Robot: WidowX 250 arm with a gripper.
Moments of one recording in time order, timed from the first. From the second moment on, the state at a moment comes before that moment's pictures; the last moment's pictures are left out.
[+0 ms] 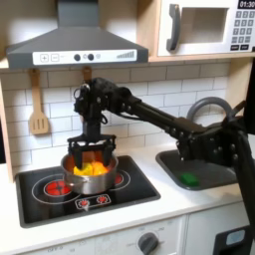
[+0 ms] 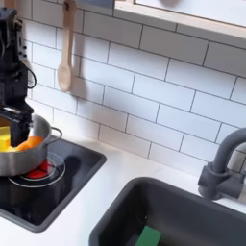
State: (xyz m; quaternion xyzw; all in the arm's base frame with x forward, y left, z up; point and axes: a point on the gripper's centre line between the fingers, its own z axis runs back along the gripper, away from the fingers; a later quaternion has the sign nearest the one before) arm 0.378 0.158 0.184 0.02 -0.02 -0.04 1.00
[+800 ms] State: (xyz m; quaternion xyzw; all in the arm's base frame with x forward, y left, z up) arm 0.375 0.174 0.172 0.02 -0.02 -0.04 1.00
